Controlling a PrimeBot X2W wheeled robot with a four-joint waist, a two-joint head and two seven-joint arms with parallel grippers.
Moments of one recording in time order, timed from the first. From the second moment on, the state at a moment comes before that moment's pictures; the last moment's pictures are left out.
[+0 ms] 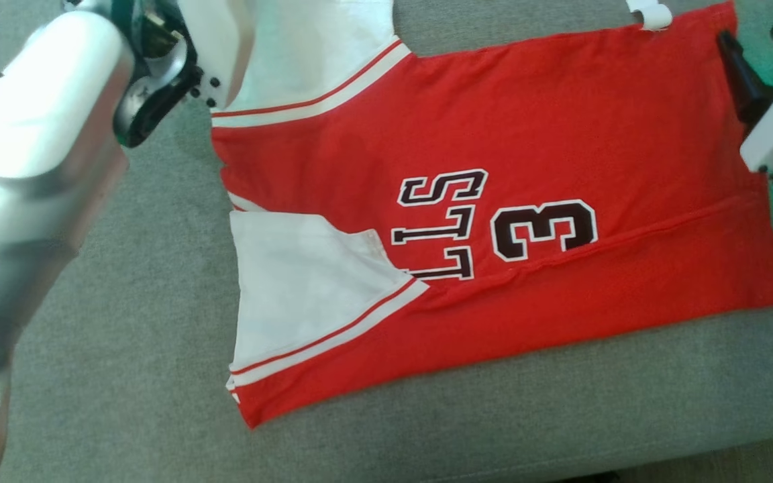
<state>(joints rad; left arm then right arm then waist) -1.25 0.40 -0.93 0.53 -0.69 -0.10 0.45 -0.75 -0.47 0.28 0.58 0.61 0.12 0.24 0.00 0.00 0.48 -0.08</state>
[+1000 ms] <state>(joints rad) -1.27 0.41 -0.97 0.52 -0.70 -0.12 0.42 -0.95 -0.49 0.52 0.84 0.76 0.12 0.16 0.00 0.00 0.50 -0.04</state>
